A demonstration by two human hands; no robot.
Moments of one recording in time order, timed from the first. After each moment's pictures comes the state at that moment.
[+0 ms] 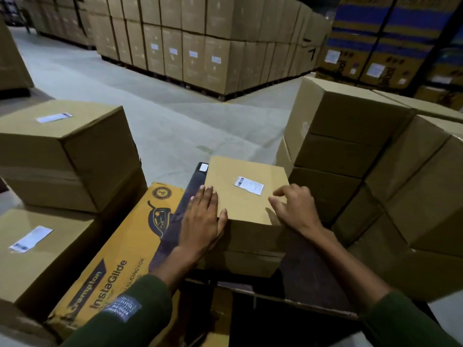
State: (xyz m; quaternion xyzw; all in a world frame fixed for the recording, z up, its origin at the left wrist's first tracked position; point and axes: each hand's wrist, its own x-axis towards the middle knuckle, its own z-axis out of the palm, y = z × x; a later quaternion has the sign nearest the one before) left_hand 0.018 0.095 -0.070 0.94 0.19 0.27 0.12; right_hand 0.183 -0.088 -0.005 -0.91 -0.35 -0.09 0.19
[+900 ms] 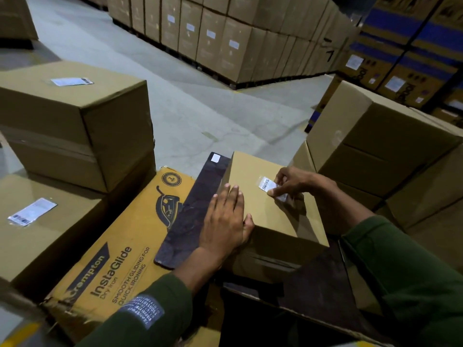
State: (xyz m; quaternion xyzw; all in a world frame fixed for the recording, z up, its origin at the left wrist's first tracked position) left_hand 0.024 0.098 -0.078 0.93 0.19 0.29 0.13; right_hand 0.240 0.026 0.049 -0.90 -0.37 0.25 0.05
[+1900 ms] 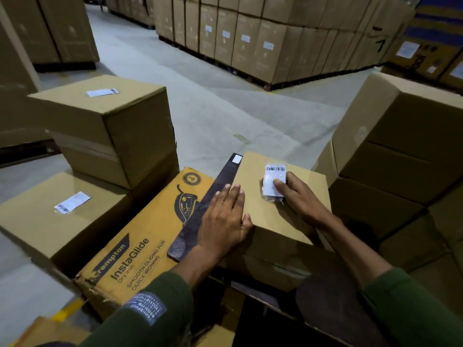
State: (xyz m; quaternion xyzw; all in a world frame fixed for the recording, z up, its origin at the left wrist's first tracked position) left_hand 0.022 0.092 -0.075 0.93 0.23 0.28 0.06; right_hand 0.213 -0.011 -0.003 -0.77 -0.47 0.19 0.40
